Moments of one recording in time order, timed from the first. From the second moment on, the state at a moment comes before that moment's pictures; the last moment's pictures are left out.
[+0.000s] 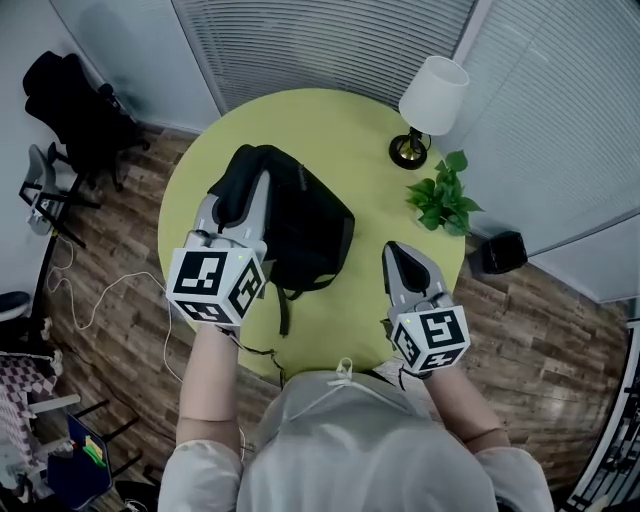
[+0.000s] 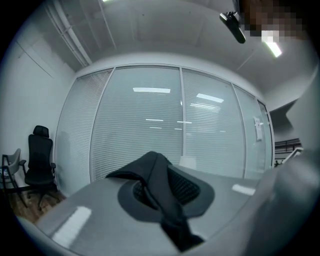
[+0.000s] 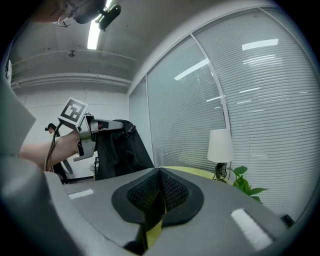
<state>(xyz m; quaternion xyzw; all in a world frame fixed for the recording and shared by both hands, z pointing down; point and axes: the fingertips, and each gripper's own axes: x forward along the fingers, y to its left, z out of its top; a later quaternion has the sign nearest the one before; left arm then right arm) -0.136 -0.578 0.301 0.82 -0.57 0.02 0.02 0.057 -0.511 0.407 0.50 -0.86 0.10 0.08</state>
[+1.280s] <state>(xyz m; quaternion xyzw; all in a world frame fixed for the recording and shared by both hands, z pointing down) -0.144 -0.563 0.457 0.81 -0.57 0.05 0.13 0.063 -0.487 0.474 0.51 -0.84 0.16 0.13</state>
